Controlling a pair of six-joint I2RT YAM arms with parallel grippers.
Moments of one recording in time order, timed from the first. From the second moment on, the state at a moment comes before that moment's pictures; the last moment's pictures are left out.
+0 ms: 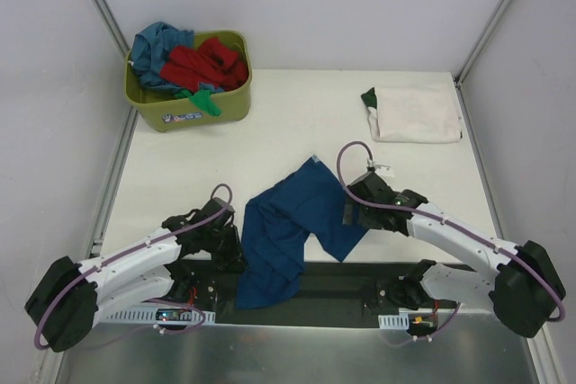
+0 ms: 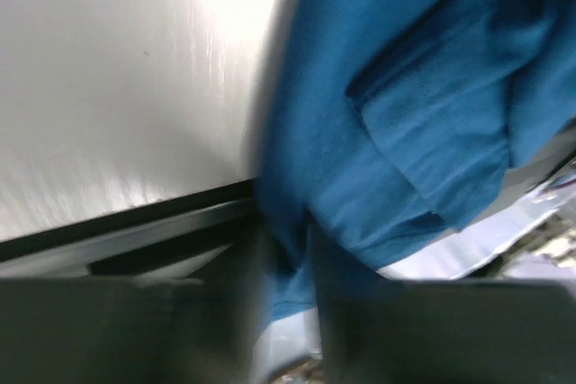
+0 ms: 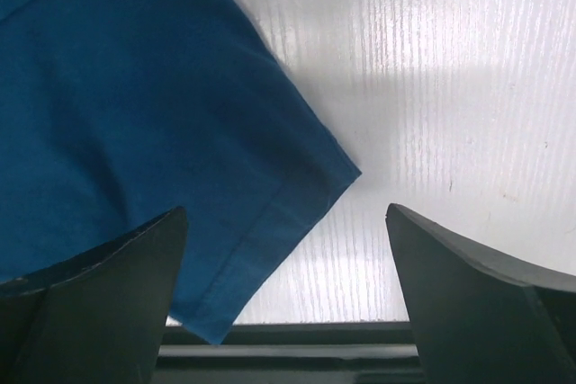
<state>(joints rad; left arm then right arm) -0.71 0.86 0.30 -0.60 0.36 -1.04 0.74 1.08 0.63 -0.68 0.30 0.76</state>
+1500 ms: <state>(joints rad) -0.73 0.62 1.45 -0.75 -0.70 -0.52 0.69 0.59 1.39 -0.78 0.73 0.45</state>
